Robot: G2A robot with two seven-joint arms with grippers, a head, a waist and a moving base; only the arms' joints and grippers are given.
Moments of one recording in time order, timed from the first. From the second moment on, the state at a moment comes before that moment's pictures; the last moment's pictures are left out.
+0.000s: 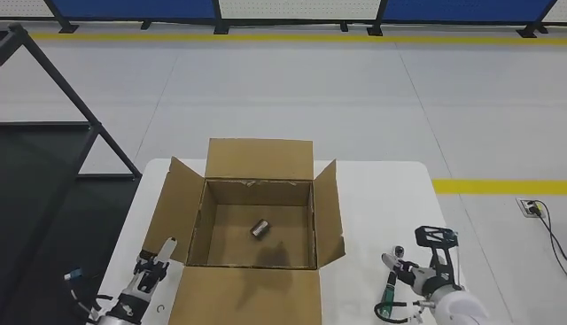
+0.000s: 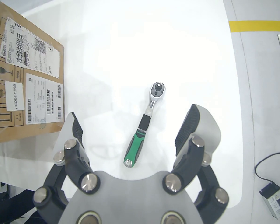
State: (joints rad) left arm 1.65 -1.25 -1.74 -1.95 0.31 -0.19 -0.18; right arm -1.42 -1.41 1.60 -2.10 -1.29 0.16 1.04
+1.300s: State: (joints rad) left arm 1.62 -1.24 -1.76 -1.93 0.28 -0.19 -0.19; right arm -1.16 -1.41 1.52 -1.69 -1.33 0.31 1.30
